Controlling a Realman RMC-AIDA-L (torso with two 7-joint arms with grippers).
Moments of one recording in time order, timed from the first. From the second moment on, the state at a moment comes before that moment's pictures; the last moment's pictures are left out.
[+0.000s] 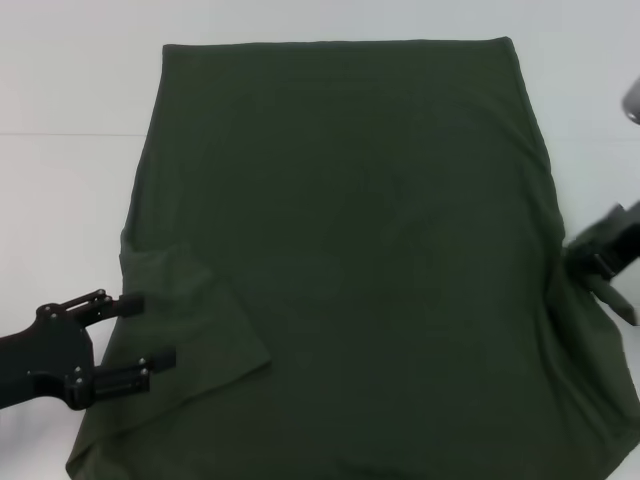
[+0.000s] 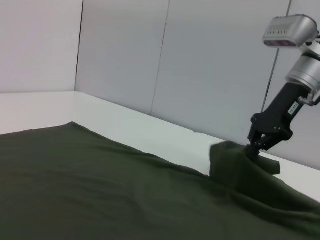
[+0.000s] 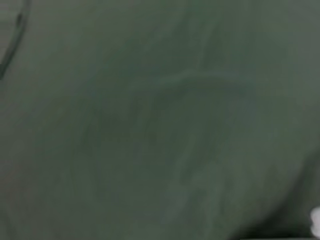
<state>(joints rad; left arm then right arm) -0.36 -2.12 0.29 0.80 2.18 1.80 -1.21 0.74 2.06 -0.93 -1.18 -2.74 -1.58 2.24</state>
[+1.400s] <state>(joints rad) -0.37 -2.12 0.29 0.80 2.18 1.79 -1.24 0.69 2.00 -0.72 -1.04 -2.60 -1.69 2.58</state>
